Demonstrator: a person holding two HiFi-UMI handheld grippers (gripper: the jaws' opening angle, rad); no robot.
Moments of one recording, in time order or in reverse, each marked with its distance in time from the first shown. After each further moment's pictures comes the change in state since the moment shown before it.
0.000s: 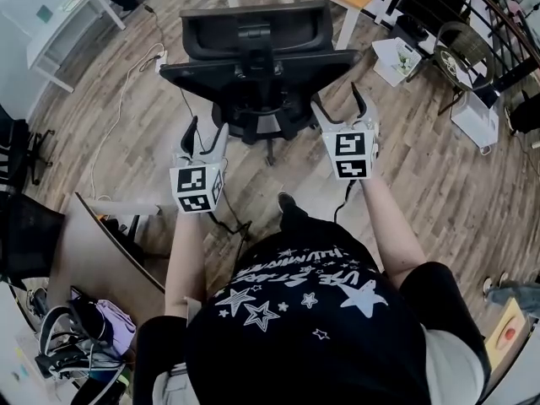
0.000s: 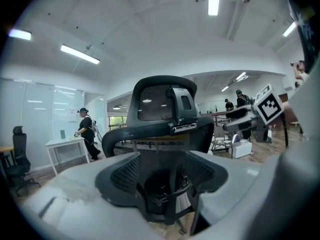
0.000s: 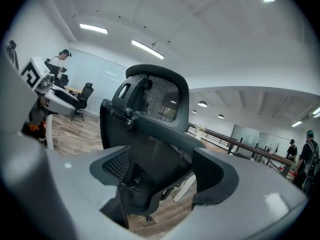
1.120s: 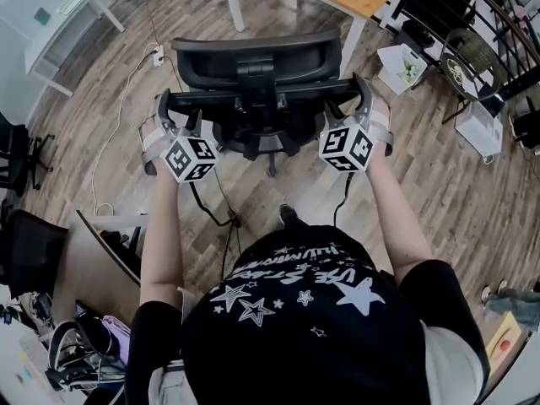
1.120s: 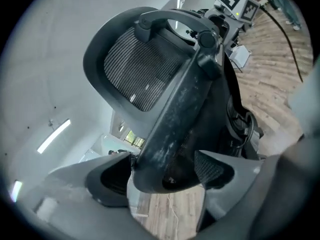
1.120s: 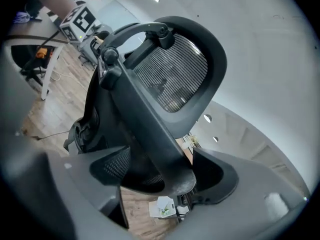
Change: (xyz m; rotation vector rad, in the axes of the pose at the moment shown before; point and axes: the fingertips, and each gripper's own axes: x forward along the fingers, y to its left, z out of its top) left arm 0.116 0.112 0.008 0.874 0.300 0.271; right arm 0.095 -0.044 -0.006 -0.553 0.135 -0.088
